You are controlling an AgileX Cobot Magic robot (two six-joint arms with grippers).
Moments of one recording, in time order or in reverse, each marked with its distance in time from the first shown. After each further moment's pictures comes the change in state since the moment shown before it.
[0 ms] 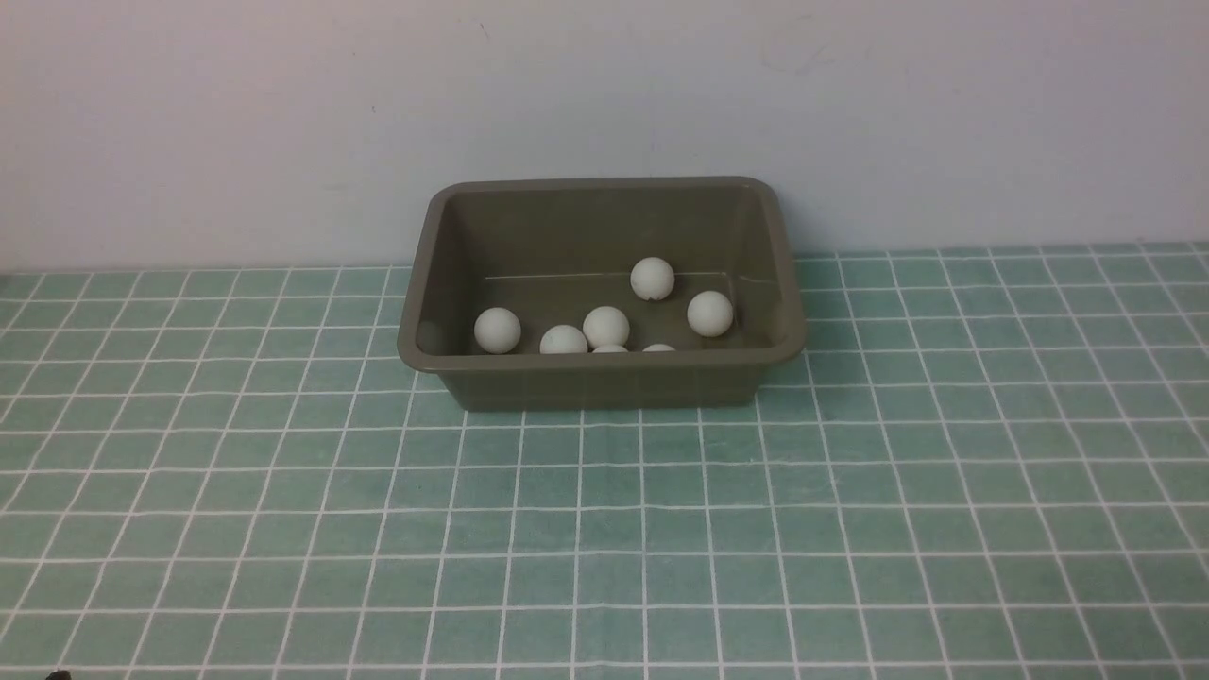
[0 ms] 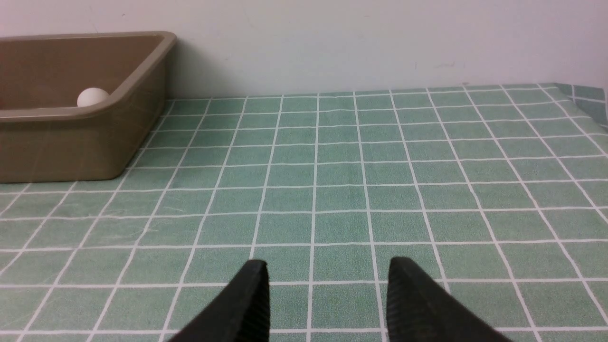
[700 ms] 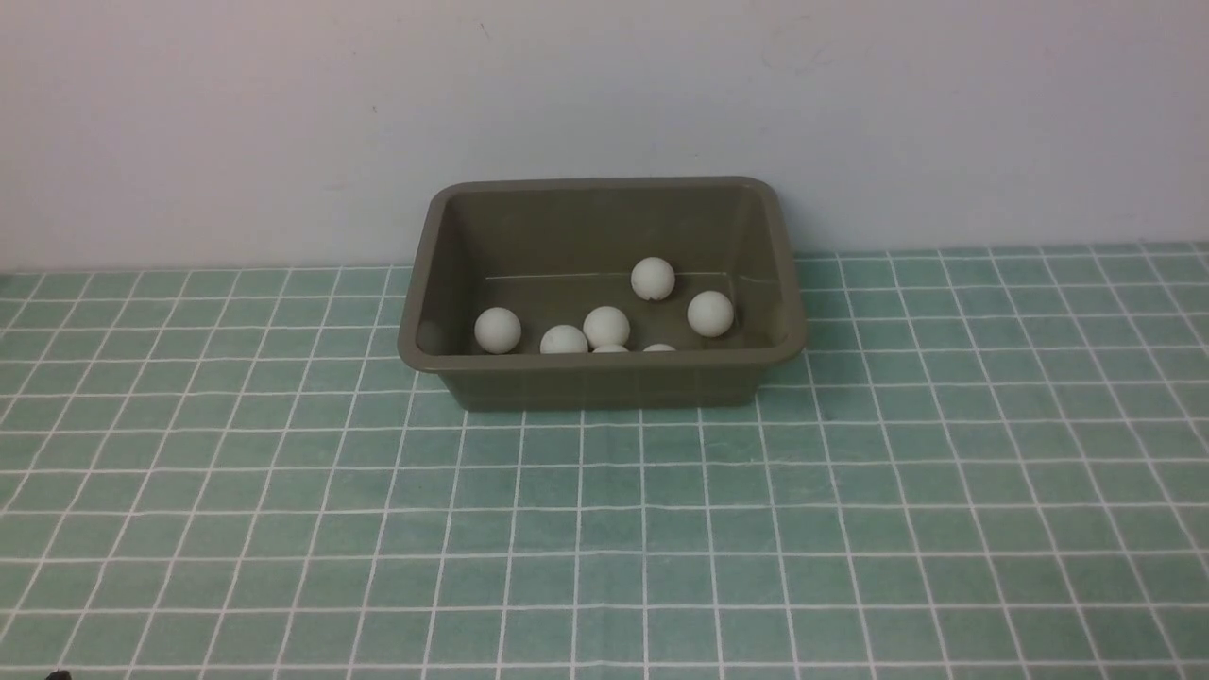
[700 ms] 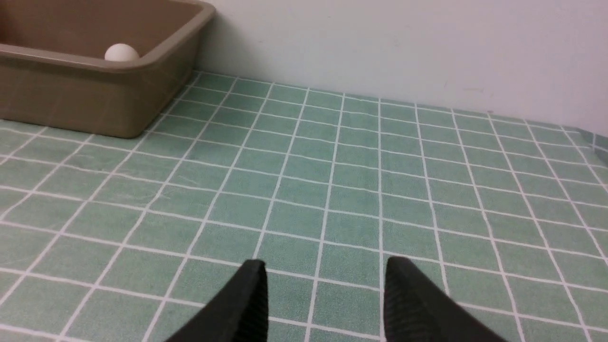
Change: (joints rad) right arm 0.020 0.000 0.000 0.180 0.002 -0.346; left arm 0.000 0.000 0.000 0.000 0.000 0.000
